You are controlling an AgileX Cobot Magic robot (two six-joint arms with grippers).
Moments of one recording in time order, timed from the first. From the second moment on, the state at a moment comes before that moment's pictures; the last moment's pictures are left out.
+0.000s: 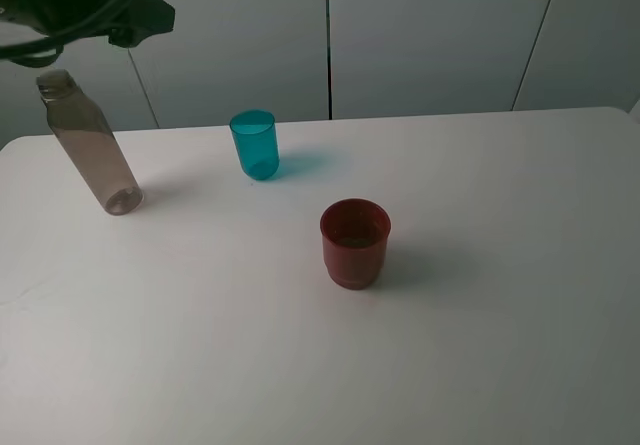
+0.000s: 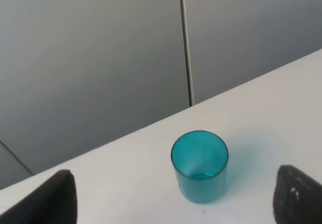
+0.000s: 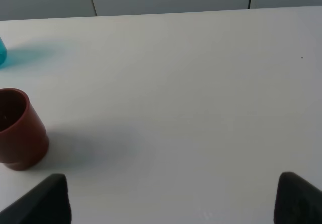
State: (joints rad) left arm -0.36 1.29 -0.98 0.11 0.25 -0.02; right arm 0.01 0.00 -0.50 0.09 1.10 0.00
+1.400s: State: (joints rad) left arm -0.36 0.39 -0.73 -0.13 1.18 0.15; right arm 0.01 0.00 -0.50 0.09 1.10 0.00
